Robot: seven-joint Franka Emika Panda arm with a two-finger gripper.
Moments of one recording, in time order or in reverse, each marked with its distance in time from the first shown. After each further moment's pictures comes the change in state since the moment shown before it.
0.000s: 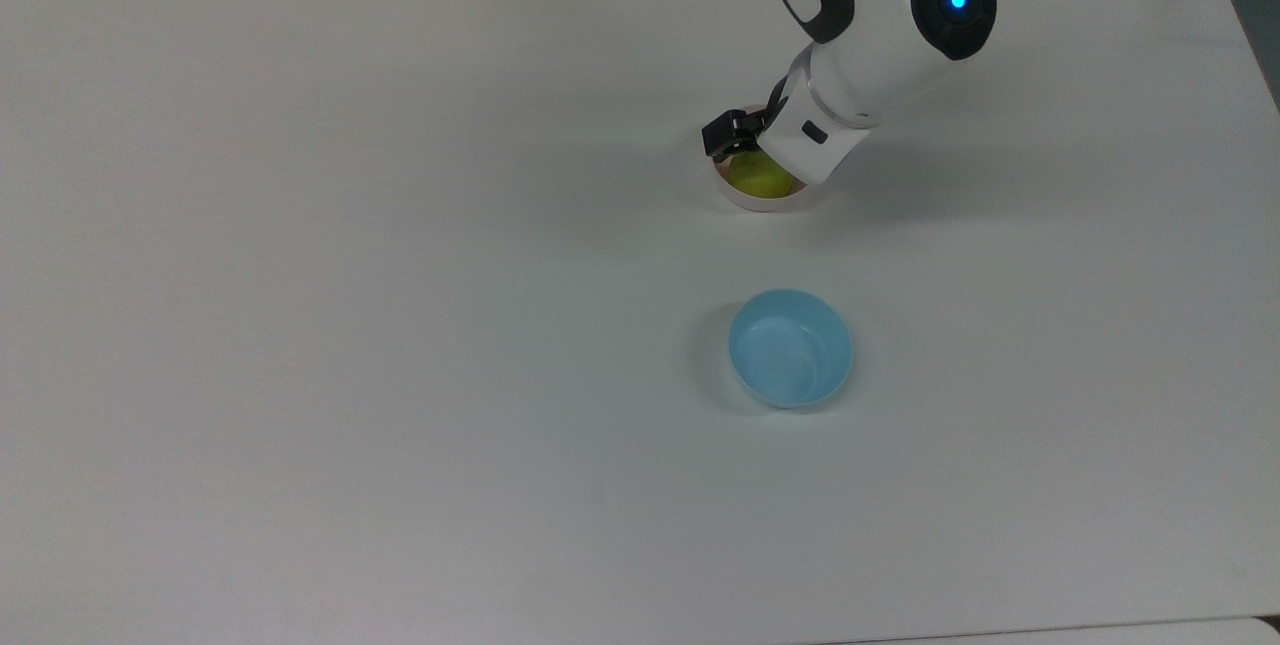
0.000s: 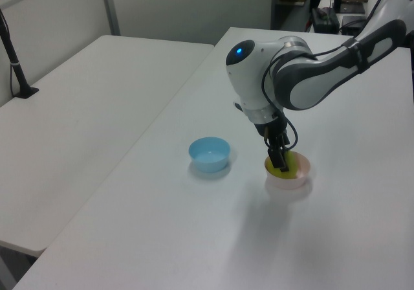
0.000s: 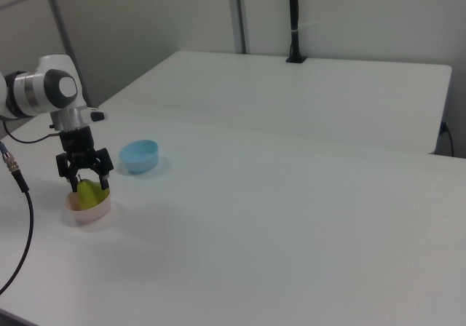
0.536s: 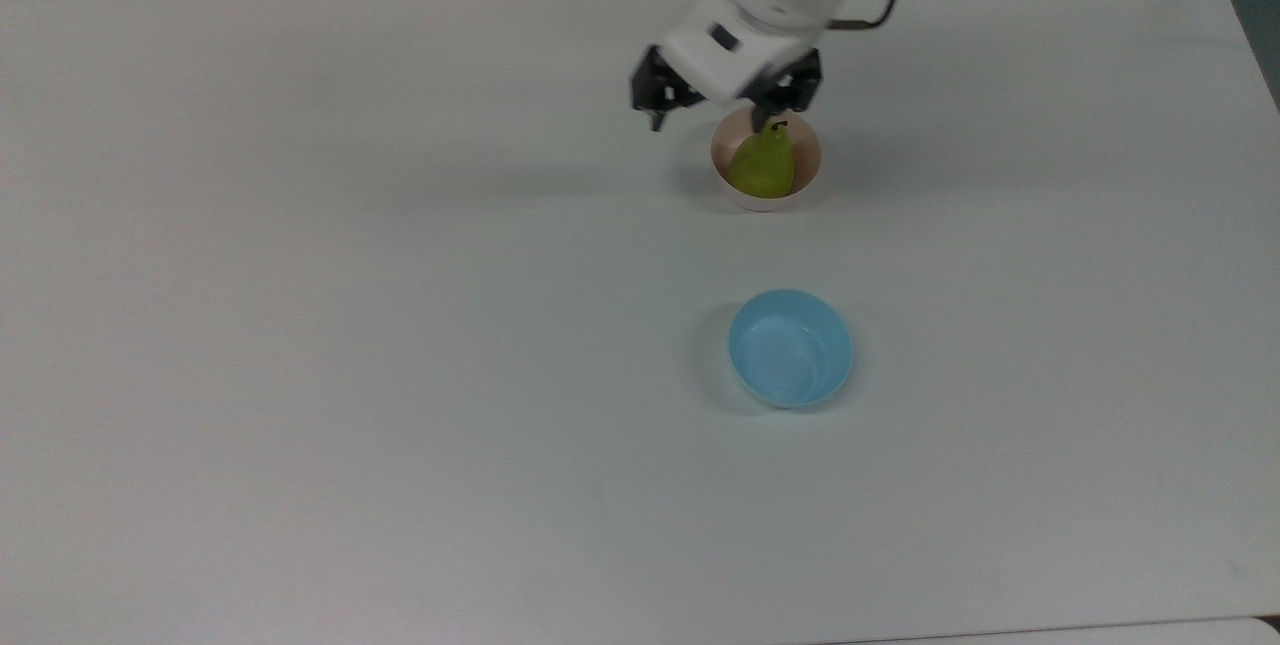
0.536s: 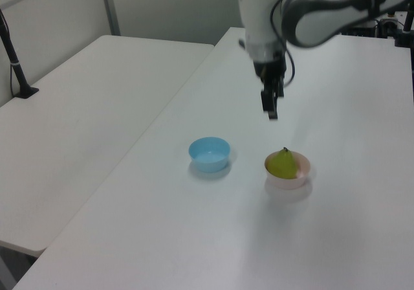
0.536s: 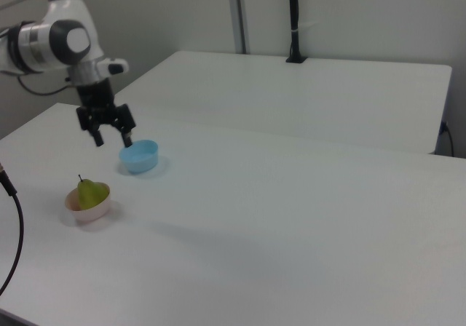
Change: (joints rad) arm -0.134 -0.183 -0.011 0.022 -0.001 -0.001 -0.013
